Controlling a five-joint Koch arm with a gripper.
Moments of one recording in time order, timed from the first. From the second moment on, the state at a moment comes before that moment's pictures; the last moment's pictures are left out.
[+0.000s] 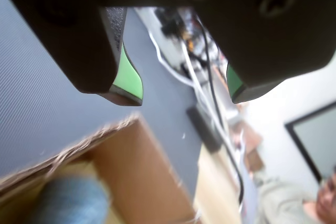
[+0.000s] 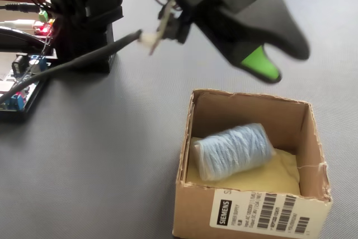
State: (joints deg) arm 33.0 106.3 127.4 6.5 76.0
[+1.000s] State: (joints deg) arm -2.2 127.7 167.9 -3.4 94.5
